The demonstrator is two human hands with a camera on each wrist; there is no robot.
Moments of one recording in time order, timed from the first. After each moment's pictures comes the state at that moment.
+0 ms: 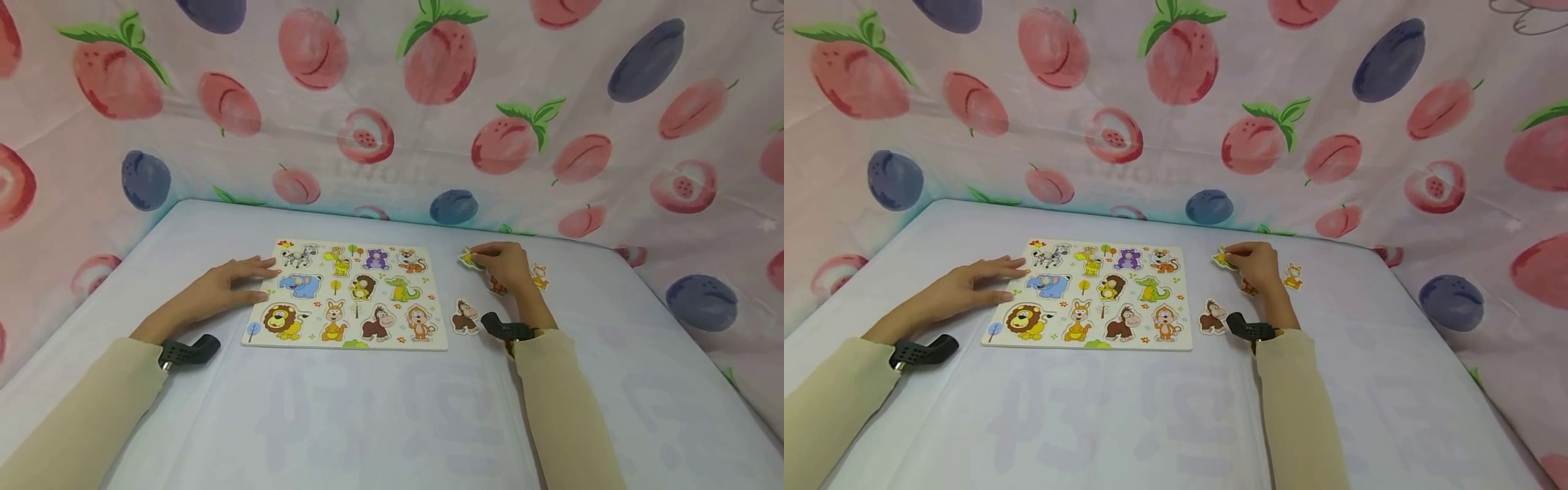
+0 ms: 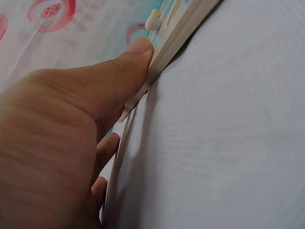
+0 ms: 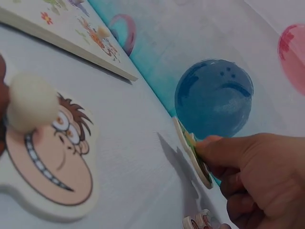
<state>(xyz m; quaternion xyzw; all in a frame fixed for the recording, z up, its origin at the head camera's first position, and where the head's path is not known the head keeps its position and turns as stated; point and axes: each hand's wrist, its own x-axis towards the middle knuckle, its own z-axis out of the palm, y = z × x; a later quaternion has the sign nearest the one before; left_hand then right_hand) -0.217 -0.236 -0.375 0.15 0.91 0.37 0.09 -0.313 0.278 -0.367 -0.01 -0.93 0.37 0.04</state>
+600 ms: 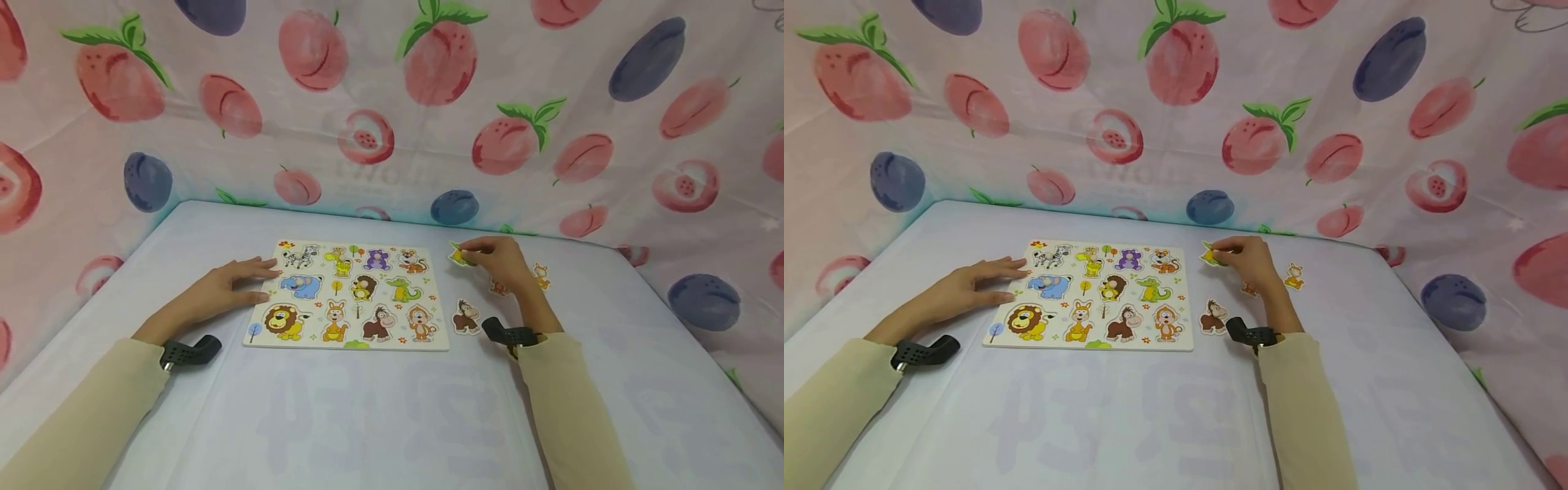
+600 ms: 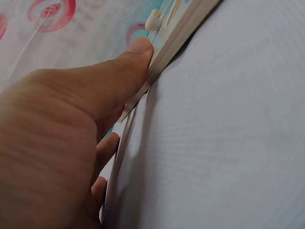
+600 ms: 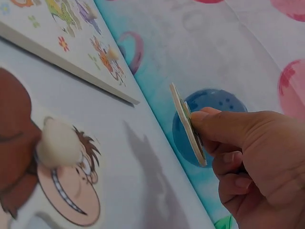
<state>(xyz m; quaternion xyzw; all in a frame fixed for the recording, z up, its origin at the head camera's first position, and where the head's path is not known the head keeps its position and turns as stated) -0.213 -0.234 -0.368 0.14 0.91 0.37 0.09 -0.300 0.259 -0.344 0.08 -0.92 0.39 0.02</state>
